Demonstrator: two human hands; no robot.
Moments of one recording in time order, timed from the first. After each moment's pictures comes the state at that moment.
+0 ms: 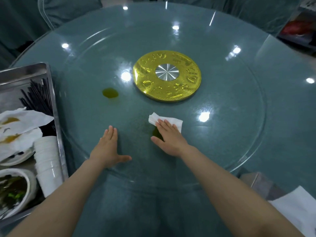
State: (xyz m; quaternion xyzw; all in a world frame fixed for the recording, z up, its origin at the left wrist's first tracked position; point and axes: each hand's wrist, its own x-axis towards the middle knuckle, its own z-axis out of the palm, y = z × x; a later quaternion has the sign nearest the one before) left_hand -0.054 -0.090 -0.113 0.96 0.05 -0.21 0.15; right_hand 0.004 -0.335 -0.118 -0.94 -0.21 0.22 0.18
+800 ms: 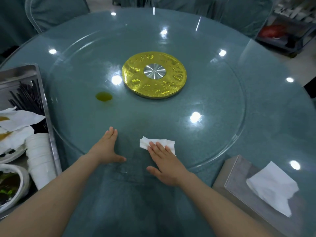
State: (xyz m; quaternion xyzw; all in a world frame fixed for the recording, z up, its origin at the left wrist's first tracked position) left_hand -0.069 -0.109 -0.100 0.95 -0.01 -0.26 0.17; right_hand -0.112 -0.364 -0.126 -0.93 -0.27 0.21 0.13
